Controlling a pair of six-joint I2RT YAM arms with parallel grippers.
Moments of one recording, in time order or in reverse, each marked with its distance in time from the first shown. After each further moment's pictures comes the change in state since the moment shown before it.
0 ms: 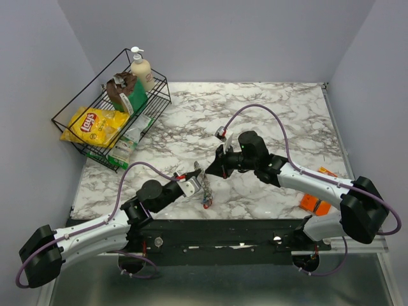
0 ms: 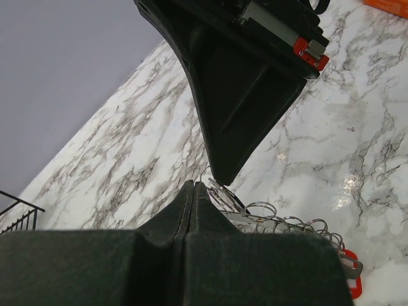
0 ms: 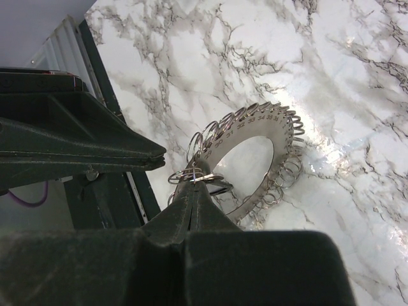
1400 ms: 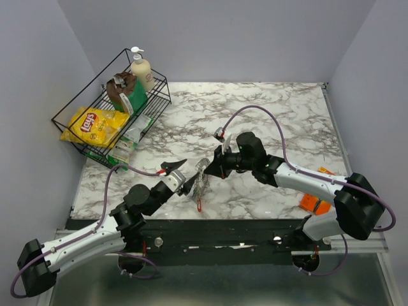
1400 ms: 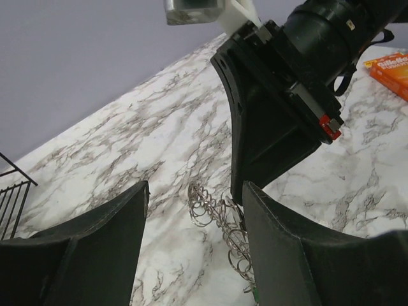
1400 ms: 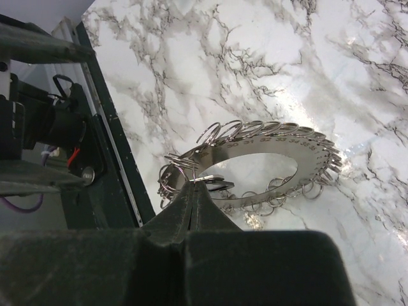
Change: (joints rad) left arm -0.002 -0.187 0.001 -0.079 -0.108 -0.193; right arm 0.000 0.042 -0.011 0.060 -0.001 0.008
